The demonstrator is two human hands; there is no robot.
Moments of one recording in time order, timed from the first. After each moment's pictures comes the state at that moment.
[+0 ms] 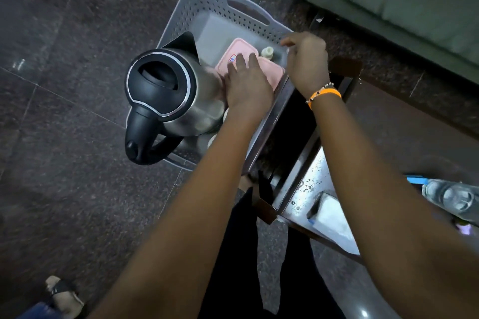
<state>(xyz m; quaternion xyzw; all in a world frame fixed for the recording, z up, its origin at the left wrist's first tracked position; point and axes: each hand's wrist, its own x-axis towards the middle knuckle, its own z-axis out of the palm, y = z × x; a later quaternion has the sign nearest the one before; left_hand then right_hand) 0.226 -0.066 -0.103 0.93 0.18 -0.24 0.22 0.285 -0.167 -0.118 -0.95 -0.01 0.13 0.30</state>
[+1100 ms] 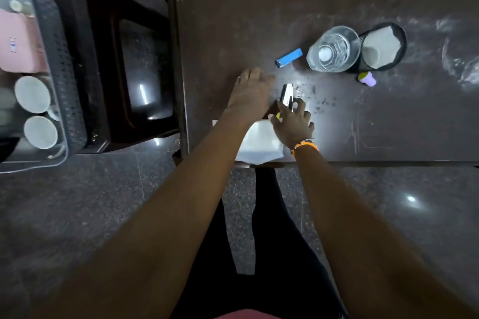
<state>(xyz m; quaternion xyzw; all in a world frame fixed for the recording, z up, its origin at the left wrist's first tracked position) 0.077 -0.410 -0.179 0.89 -0.22 -0.38 0.12 -0.017 -0.497 -0.213 -0.85 0.32 0.36 0.23</state>
